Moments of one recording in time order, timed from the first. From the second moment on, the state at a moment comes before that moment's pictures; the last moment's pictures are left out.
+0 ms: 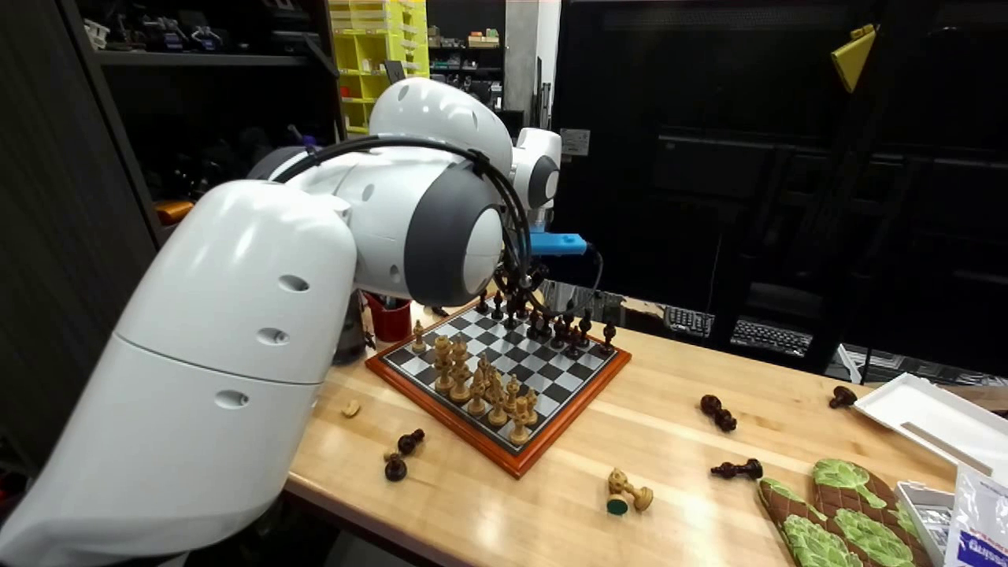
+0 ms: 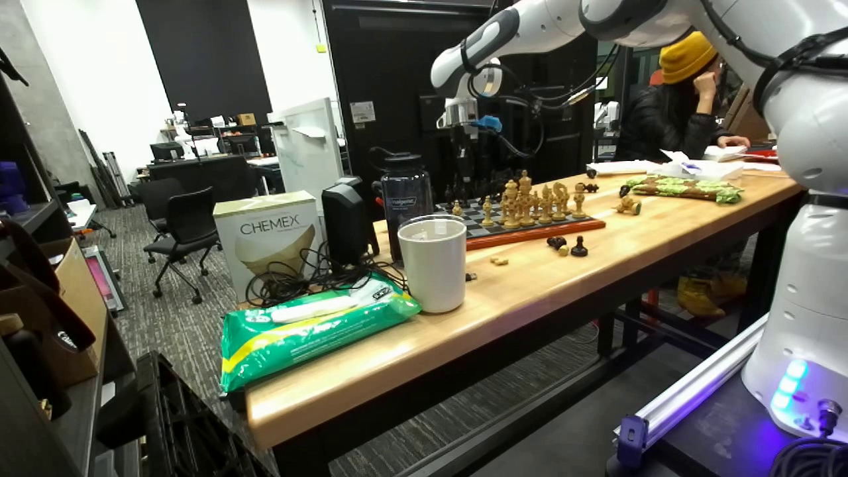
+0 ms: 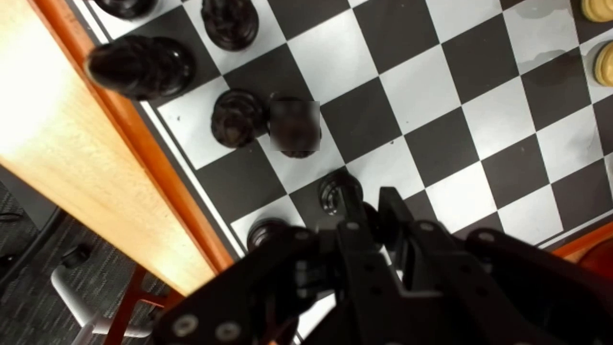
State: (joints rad) arm -0.07 0.69 0.10 -1.18 -0.02 1.77 -0.78
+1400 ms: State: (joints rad) arm -0.06 0.56 0.09 -1.22 -0.02 1.75 -0.52
